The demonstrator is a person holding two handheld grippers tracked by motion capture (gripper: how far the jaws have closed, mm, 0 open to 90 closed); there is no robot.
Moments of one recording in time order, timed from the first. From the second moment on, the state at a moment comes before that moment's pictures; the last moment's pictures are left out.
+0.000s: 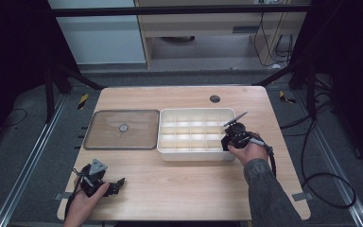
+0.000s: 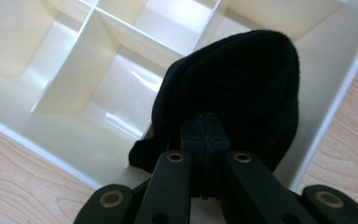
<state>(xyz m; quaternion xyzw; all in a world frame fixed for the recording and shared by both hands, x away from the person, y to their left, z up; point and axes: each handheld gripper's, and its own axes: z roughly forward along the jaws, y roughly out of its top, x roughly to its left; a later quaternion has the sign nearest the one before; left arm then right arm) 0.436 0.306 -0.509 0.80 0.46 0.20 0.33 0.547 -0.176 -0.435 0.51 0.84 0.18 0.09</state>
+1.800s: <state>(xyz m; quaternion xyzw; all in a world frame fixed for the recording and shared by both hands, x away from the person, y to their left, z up) 0.434 0.305 -0.509 0.80 0.46 0.20 0.33 0.522 -0.186 -0.393 0.50 0.82 0.25 0.14</state>
